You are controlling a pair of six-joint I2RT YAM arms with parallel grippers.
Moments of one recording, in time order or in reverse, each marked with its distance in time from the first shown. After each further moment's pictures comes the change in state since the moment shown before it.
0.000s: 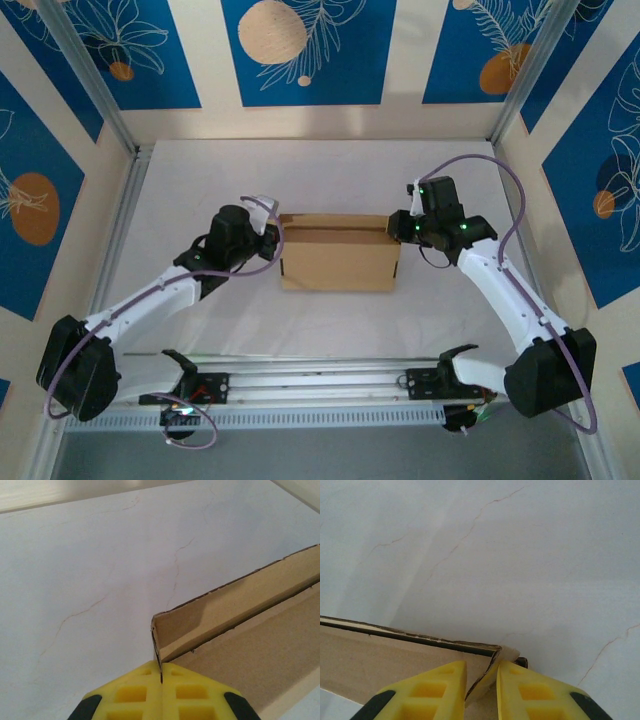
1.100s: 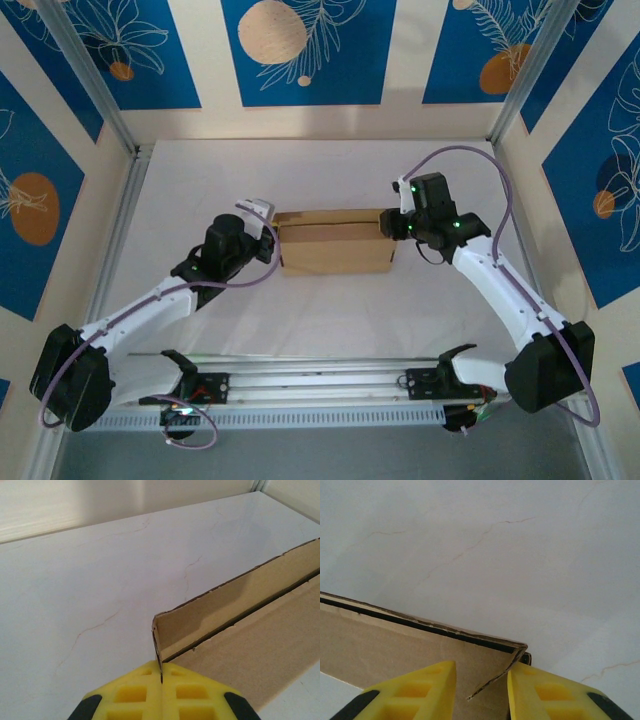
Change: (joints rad) left arm -0.016 -0.052 -0.084 0.121 -0.067 0.030; right arm 0.051 0.032 0.040 0.020 0.066 -0.207
